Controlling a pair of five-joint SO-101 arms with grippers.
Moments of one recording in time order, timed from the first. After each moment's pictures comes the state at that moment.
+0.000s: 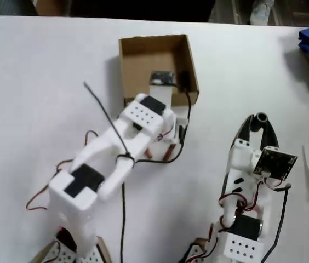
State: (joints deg) left arm 26.5 21.2 0.7 66.7 31.3; right arm 12.8 -101.6 96.2 18.0 2.4
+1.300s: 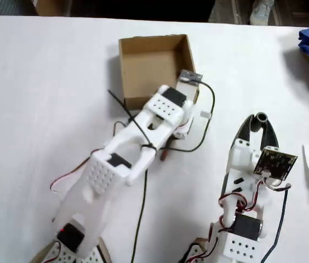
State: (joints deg) left arm 28.7 50.8 -39.3 80.6 17.6; right arm 12.8 -101.6 96.2 18.0 2.4
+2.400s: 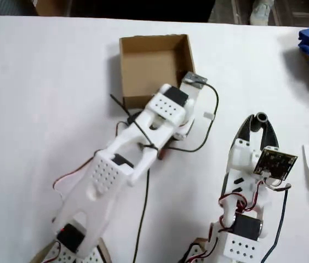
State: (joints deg) left arm 28.7 56.9 -45.3 85.8 12.3; right arm 12.8 -101.6 96.2 18.0 2.4
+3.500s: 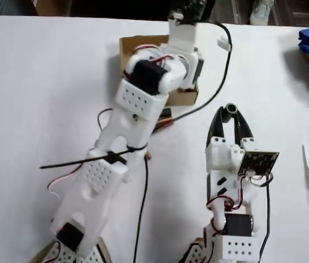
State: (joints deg) left arm 26.5 49.0 -93.3 90.1 12.7; right arm -1.3 -100.1 96.4 13.5 -1.5
